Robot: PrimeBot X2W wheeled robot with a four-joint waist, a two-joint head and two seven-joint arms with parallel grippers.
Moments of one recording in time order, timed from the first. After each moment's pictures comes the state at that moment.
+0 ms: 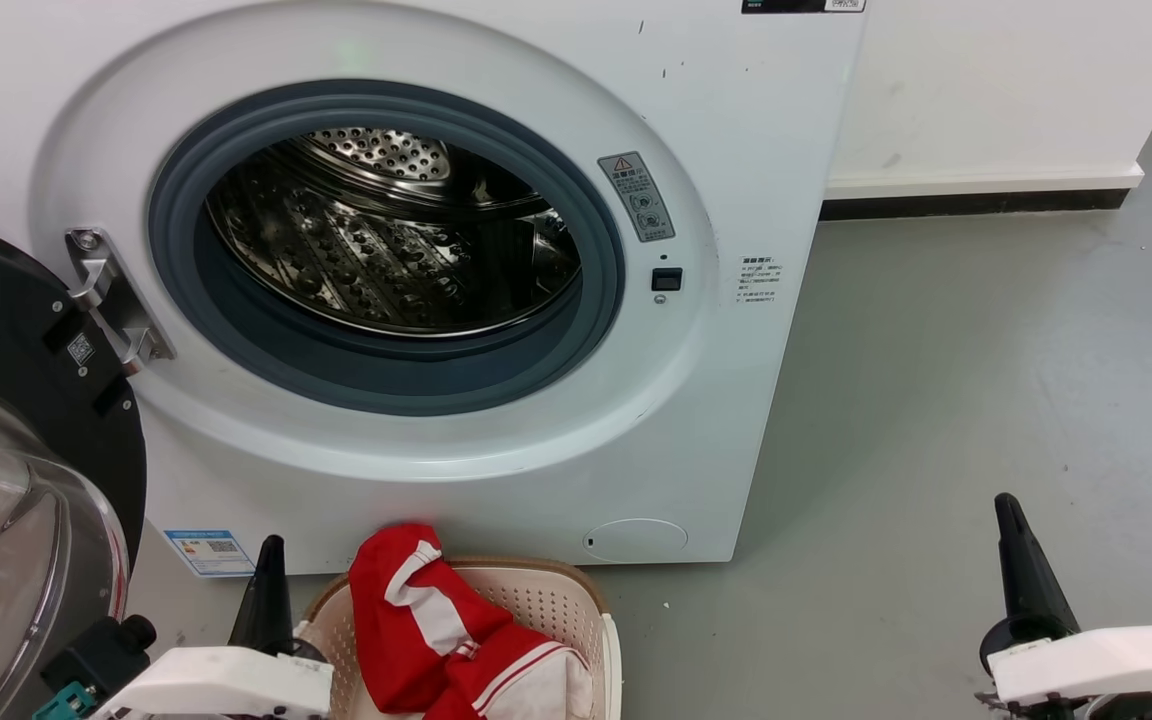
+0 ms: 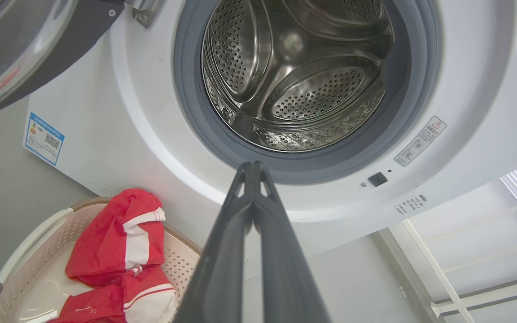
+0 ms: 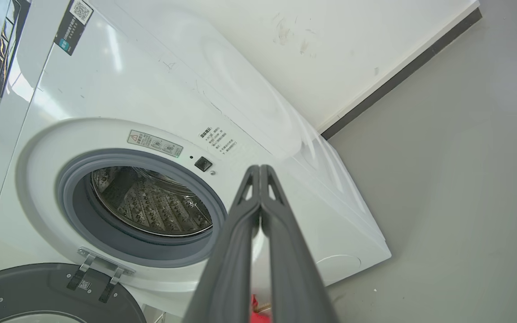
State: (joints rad) left arm 0.02 0.05 0.07 0.16 -0.82 -0.05 -0.08; right arm 0.03 -0.07 -0.03 0.13 0.87 0.13 -0.11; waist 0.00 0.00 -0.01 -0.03
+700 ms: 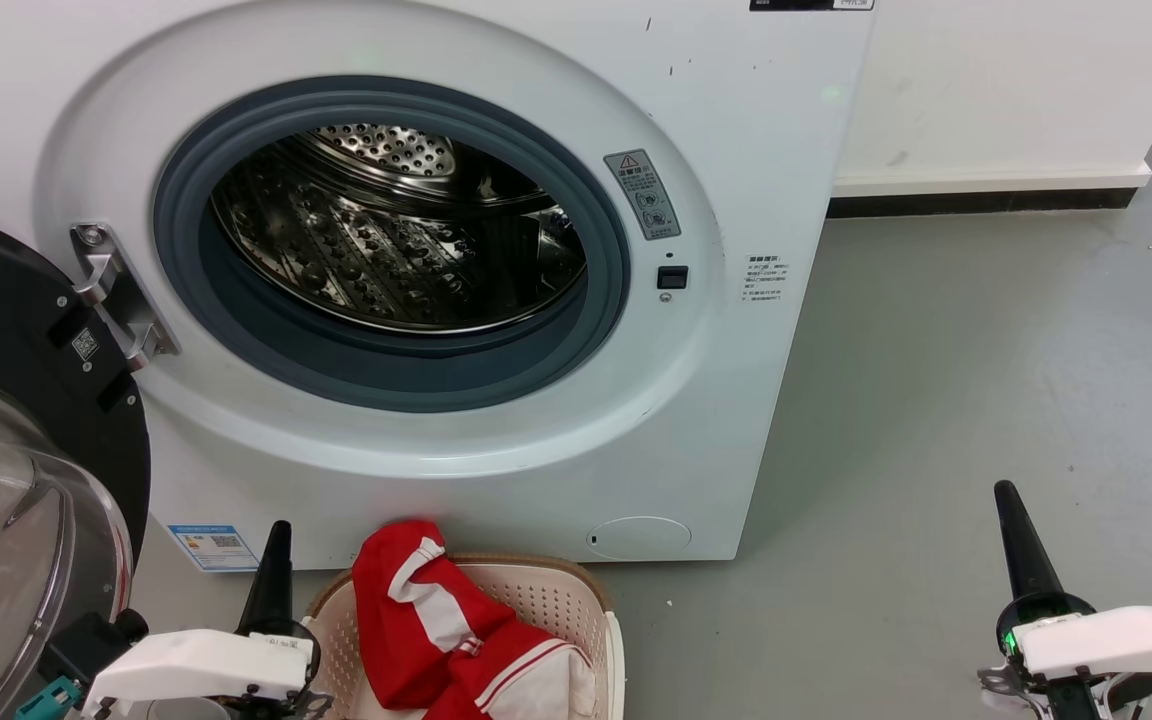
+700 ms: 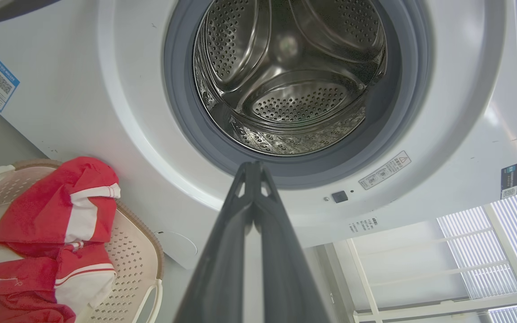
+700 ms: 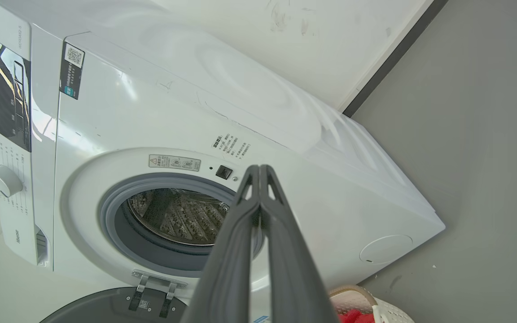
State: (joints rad) left arm -0.02 0.05 0.08 0.18 -1.07 -0.08 -0.02; right arm -0.01 -0.08 -0.04 0.17 1.12 0.13 -0.05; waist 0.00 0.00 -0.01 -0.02
